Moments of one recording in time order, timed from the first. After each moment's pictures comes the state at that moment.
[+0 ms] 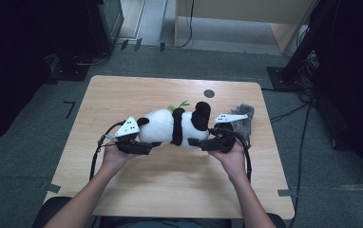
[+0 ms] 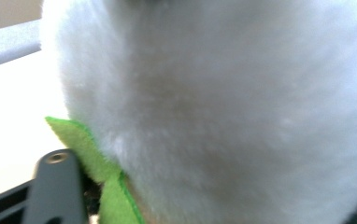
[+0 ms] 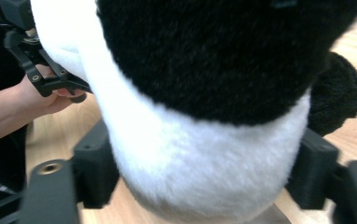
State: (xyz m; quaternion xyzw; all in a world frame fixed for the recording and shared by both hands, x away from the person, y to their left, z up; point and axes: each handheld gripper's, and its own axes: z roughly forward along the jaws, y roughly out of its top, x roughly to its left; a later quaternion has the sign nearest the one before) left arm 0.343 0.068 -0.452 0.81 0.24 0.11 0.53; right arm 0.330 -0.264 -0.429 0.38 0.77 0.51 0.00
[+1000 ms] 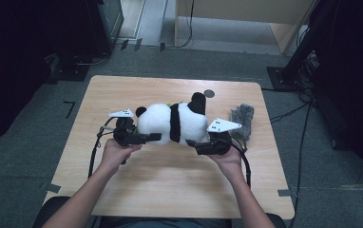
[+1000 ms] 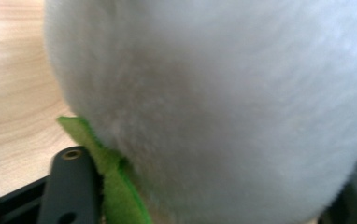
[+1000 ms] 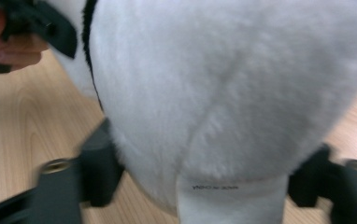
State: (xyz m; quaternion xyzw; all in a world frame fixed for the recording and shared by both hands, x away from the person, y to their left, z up) left arm 0.368 0.077 -0.445 0.77 0.35 -0.08 0.53; right arm 0.320 -0.250 -0.438 0.32 0.79 0.50 0.16
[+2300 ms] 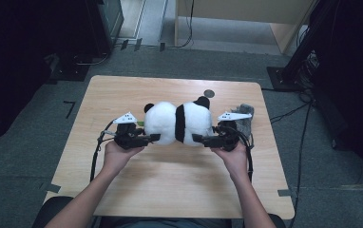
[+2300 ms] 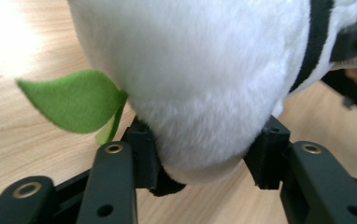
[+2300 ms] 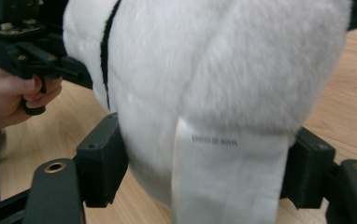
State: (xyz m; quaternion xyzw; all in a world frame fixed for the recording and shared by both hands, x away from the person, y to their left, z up) left arm 0.360 0.076 -0.449 0.78 0.36 -0.01 0.51; right arm 0.333 -0.274 -0.428 0.42 0.76 0.50 0.03
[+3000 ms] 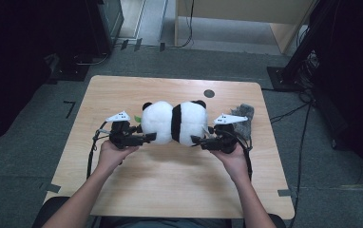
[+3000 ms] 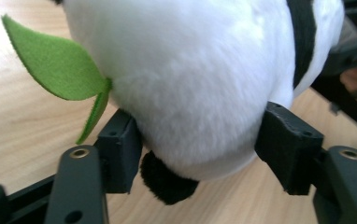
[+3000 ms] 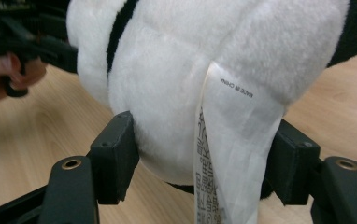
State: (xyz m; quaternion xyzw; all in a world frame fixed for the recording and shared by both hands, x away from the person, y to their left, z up) left arm 0.364 0.089 -0.455 0.78 0.35 0.00 0.51; right arm 0.324 -0.263 -0.425 0.41 0.78 0.47 0.08
